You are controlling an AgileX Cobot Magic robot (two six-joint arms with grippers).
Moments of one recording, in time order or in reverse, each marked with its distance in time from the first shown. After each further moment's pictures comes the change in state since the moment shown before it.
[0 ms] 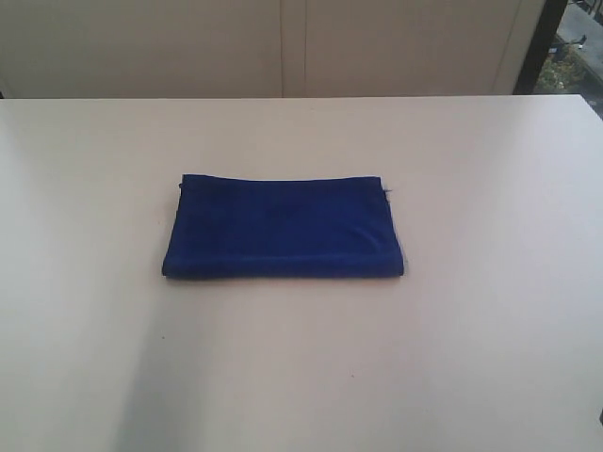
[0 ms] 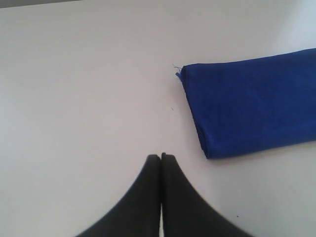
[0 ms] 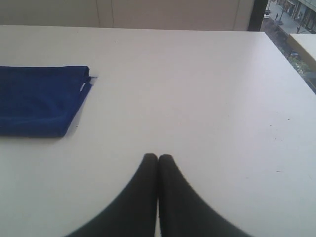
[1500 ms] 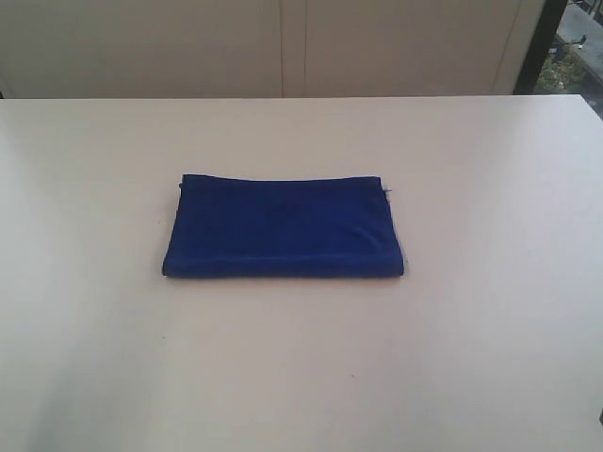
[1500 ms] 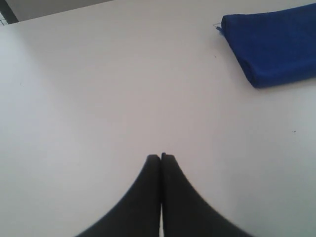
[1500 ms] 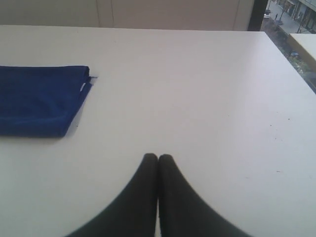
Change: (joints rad) left arm 0.152 -0.776 0.491 0.057 0.136 0.132; right arm 0.000 0.000 0.000 0.000 0.002 0.000
